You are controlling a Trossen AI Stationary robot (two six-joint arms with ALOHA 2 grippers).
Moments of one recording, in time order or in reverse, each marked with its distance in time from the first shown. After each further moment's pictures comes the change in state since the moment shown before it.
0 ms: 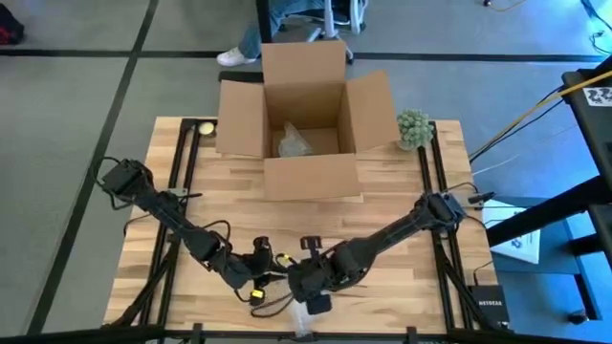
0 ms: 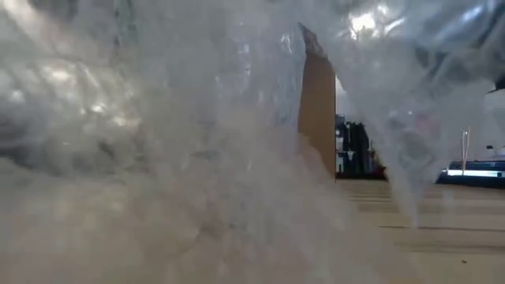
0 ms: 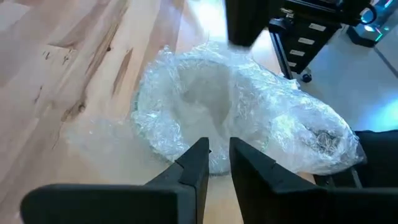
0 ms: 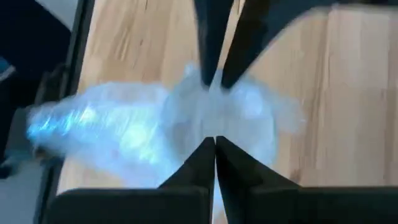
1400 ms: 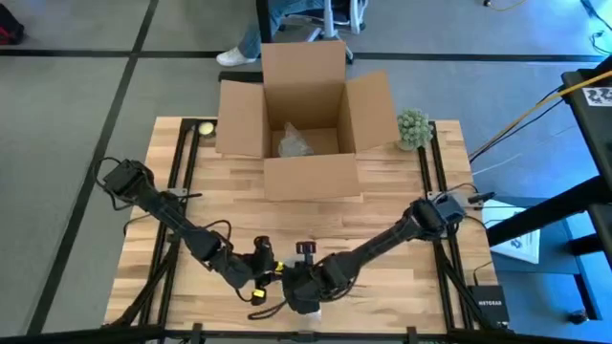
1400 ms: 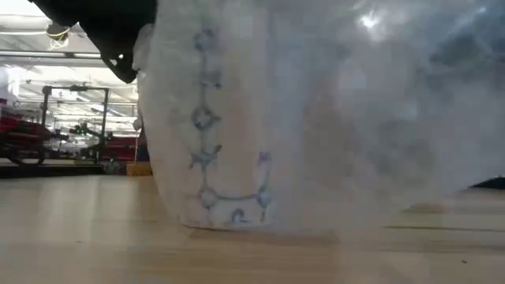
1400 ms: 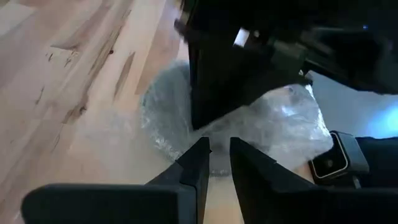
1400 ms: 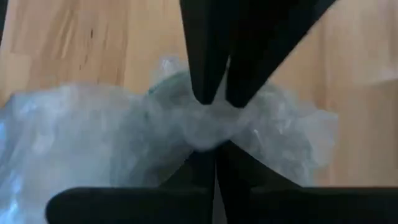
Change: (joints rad) left arm 0.003 0.000 0.002 0.029 -0.007 -0.003; right arm -0.013 0.108 -0.127 0.250 0.125 0.008
